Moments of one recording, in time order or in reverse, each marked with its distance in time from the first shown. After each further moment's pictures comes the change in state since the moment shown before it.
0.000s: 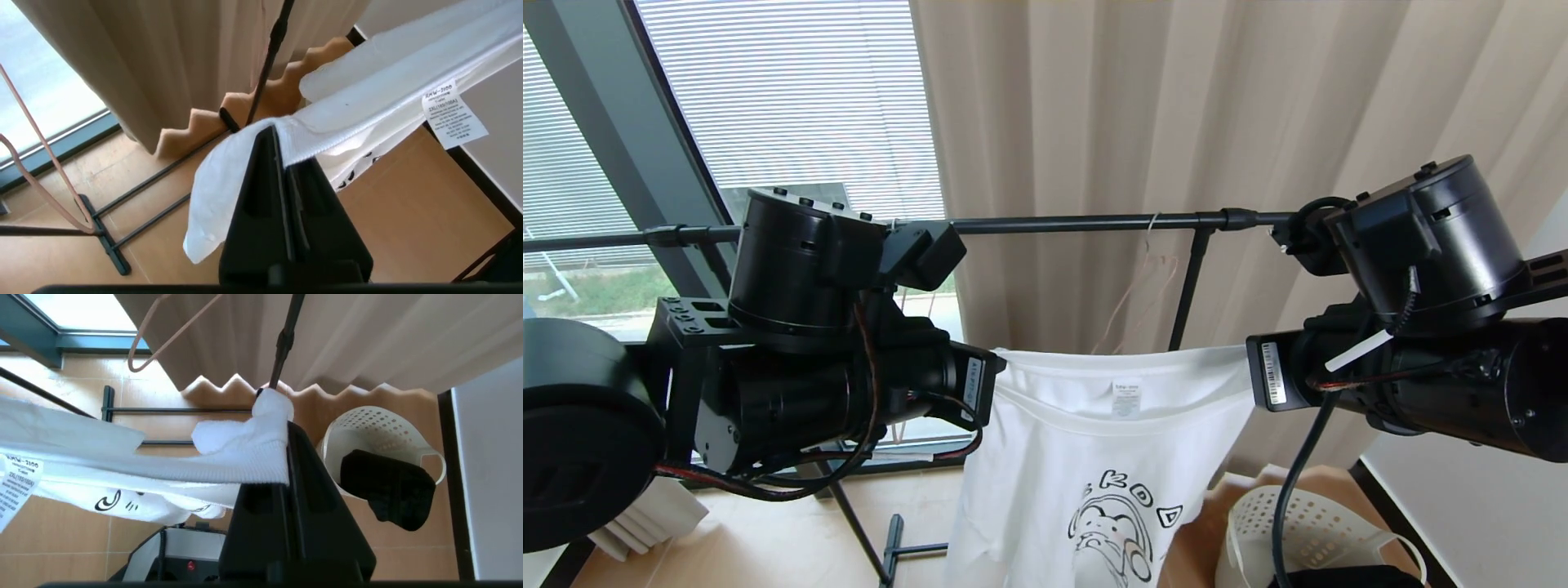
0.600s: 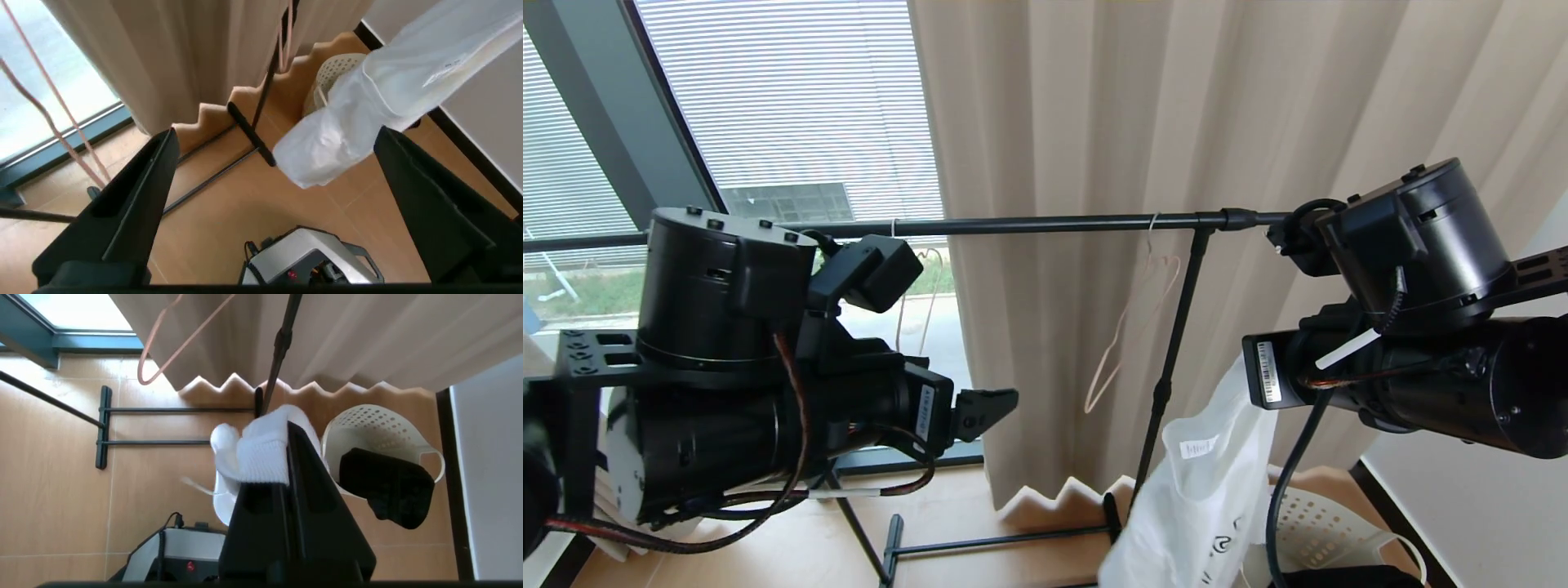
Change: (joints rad) left arm 0.033 -0.112 0.111 0.001 -0.011 0.028; right arm -0.004 0.013 -0.003 -0.004 0.000 0.002
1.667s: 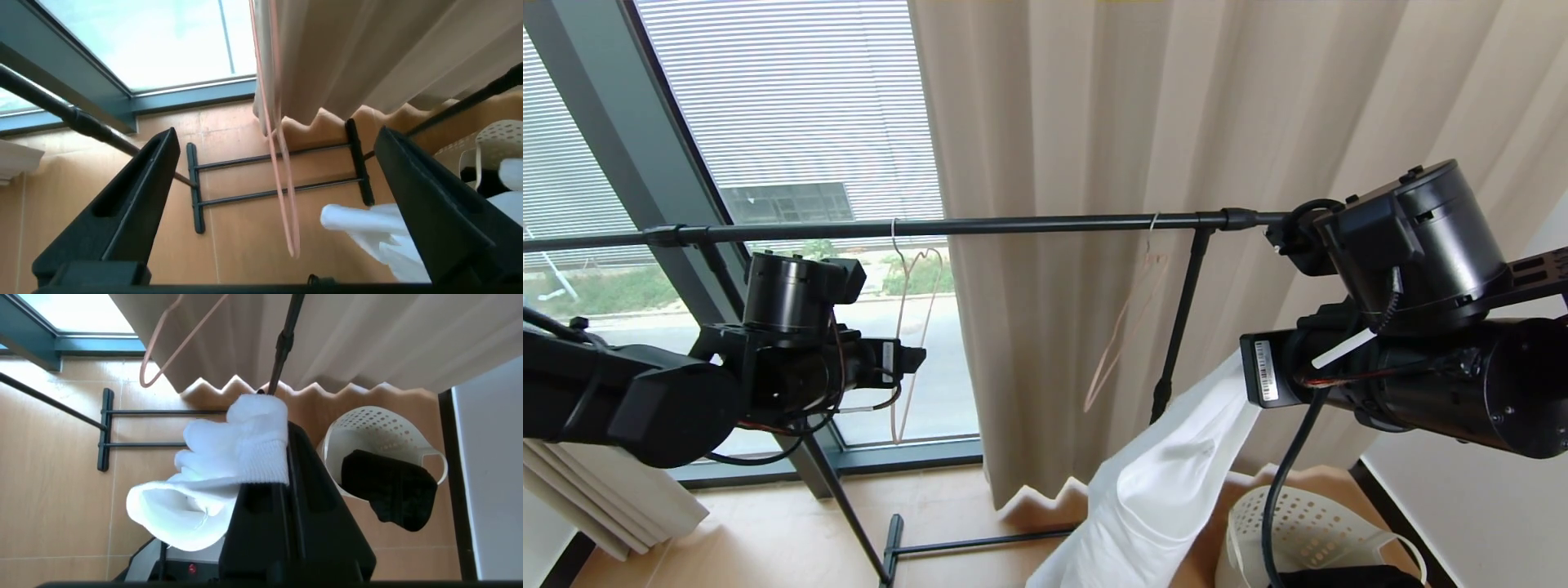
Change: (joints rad) left arm 0.340 0.330 -0.019 -0.250 0.177 0.004; right arm -0.001 0.003 0.007 -0.018 0.000 0.000
